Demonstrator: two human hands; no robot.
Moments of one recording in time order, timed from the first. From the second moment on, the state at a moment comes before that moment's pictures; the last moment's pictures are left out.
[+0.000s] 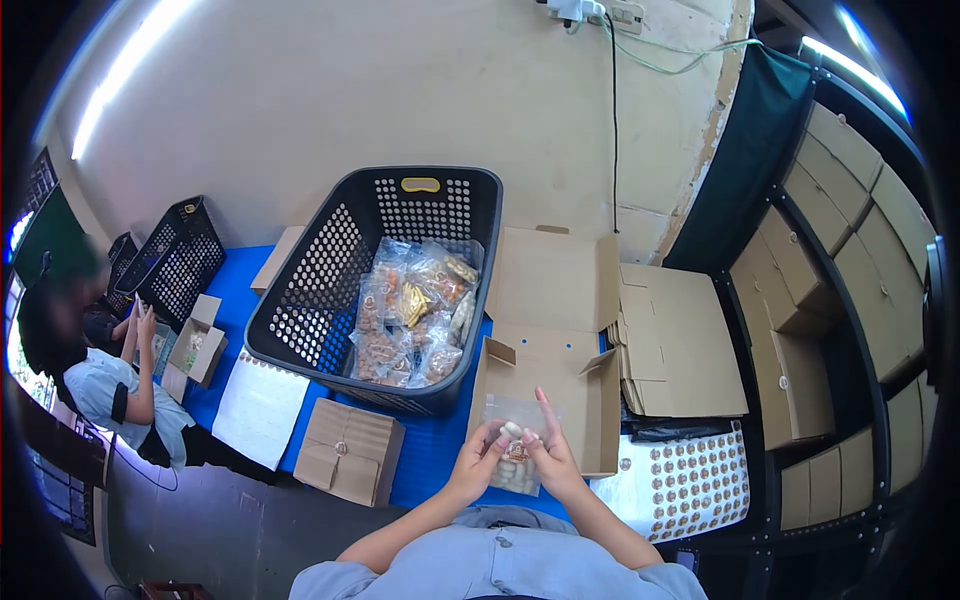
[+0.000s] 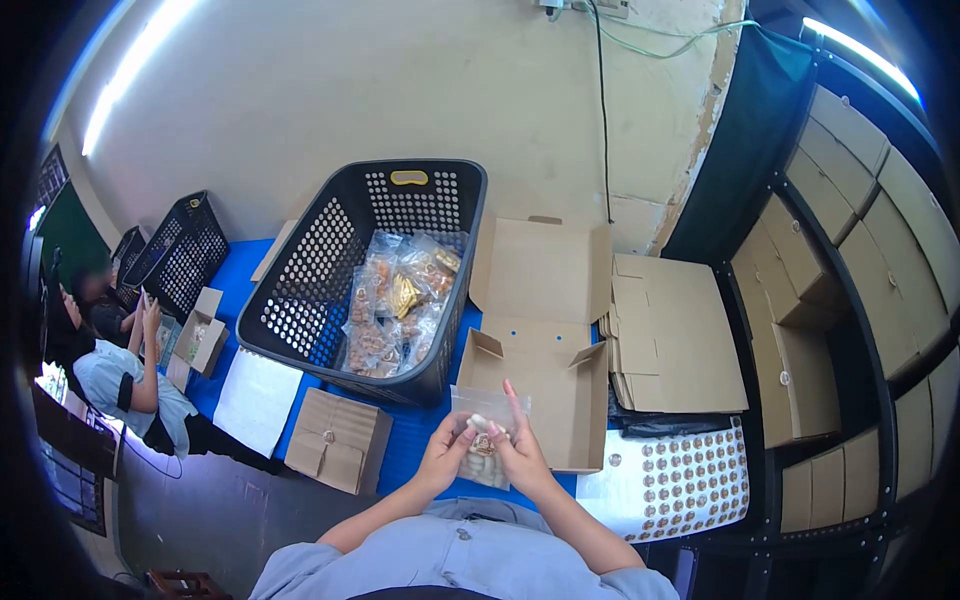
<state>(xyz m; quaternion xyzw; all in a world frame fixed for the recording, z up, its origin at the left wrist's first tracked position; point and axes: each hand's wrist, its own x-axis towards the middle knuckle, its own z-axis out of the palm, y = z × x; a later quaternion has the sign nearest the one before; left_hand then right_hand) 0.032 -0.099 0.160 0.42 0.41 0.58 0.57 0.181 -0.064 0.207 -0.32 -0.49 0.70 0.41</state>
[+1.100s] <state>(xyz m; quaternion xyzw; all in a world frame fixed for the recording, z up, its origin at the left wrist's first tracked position) -0.030 -0.102 0.168 0.44 0.46 0.58 0.51 0.182 -0.056 0.185 -0.35 -0.65 0.58 0.36</state>
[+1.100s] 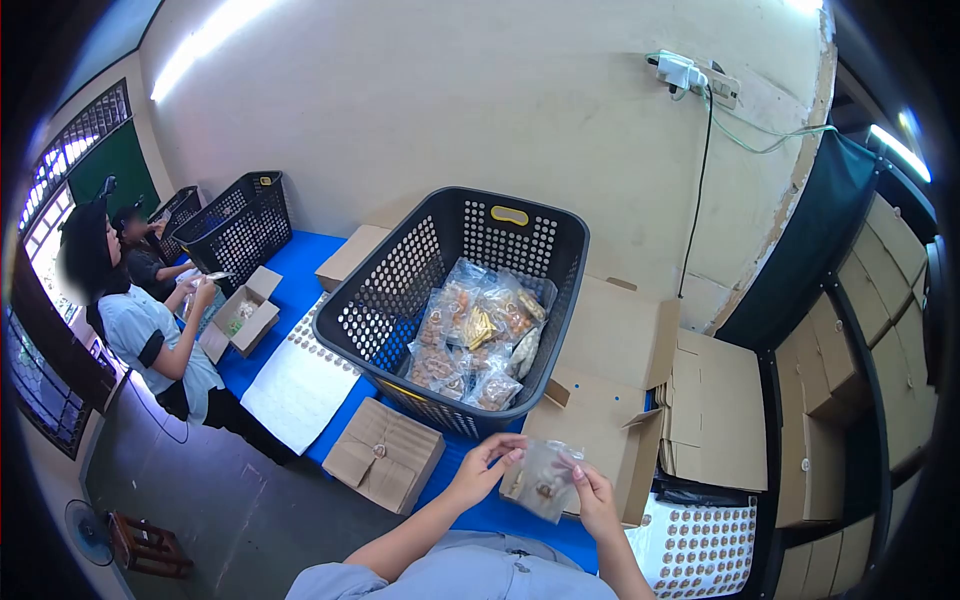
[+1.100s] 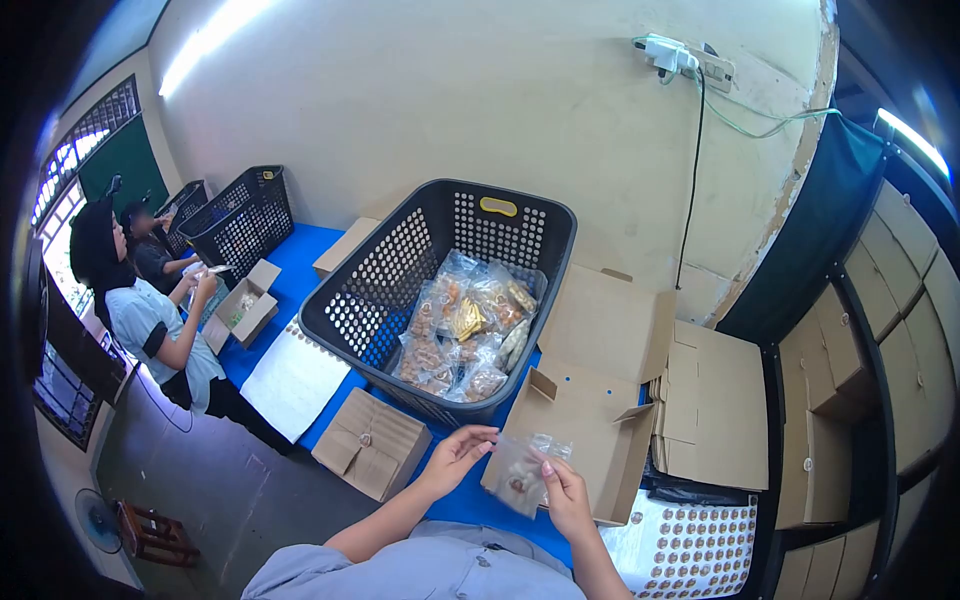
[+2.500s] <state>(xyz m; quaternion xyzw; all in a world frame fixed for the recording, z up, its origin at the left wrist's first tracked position) 0.011 -0.109 0.151 0.51 0.45 0.52 0.52 0.167 -0.056 0.179 -0.41 -0.63 0.41 0.51</state>
